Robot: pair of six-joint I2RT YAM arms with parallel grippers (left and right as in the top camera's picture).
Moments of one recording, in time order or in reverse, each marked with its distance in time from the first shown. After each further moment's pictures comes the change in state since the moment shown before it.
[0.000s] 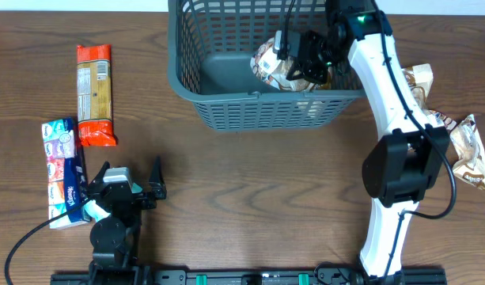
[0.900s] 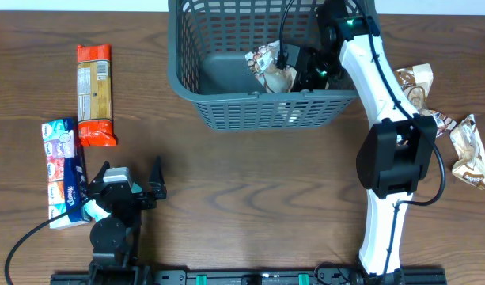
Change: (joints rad) left arm 0.000 0.000 0.000 0.000 0.000 0.000; right arm 0.003 0.076 0.003 -0.101 0.066 0.146
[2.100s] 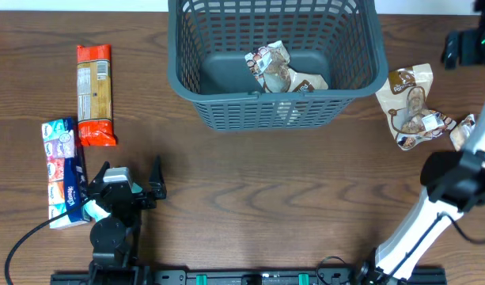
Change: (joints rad) left arm 0.000 0.000 0.000 0.000 0.000 0.000; right arm -0.566 -0.055 0.480 -0.248 0.496 0.689
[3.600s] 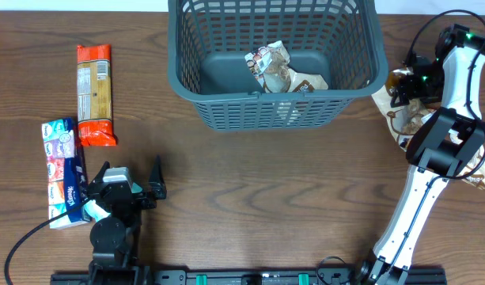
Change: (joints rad) left arm 0.000 0.000 0.000 0.000 0.000 -0.007; right arm -0.002 0.491 -0.043 0.072 -0.152 -0.137
